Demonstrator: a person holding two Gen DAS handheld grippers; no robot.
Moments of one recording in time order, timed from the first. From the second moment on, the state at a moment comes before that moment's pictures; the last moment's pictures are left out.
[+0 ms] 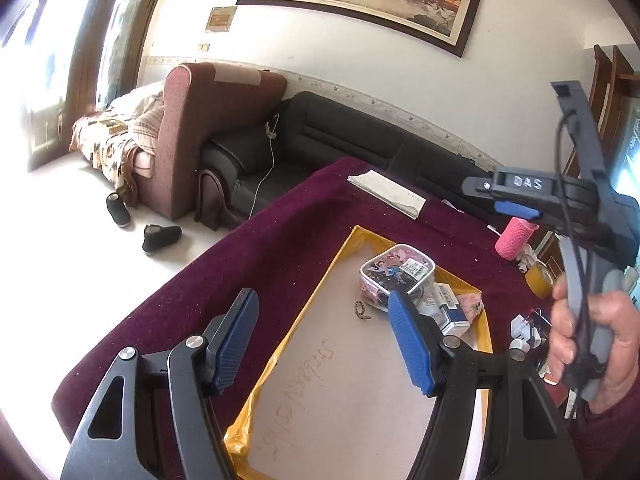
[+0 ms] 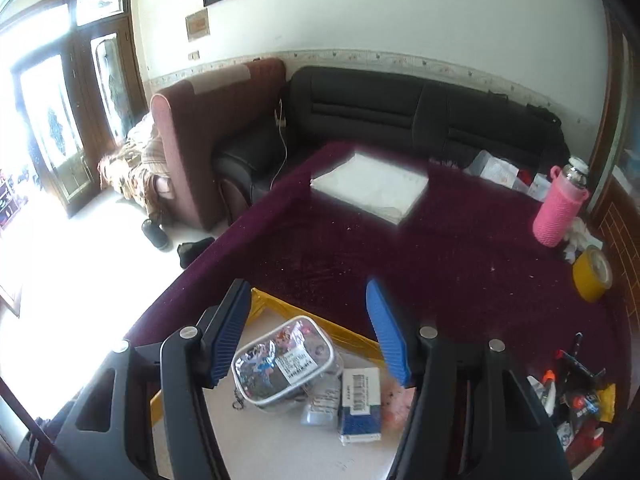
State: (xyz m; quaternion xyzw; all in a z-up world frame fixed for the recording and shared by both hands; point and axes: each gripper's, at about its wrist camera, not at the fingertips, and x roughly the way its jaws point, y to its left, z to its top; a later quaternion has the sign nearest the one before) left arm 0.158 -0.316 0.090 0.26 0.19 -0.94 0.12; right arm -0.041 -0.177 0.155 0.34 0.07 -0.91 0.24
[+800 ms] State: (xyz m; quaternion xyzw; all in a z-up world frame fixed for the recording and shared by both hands) left arm 0.185 -0.176 0.129 0.27 0.11 -0.96 0.04; right arm 0.071 0.043 0.063 0.37 -0.11 -0.92 0.12
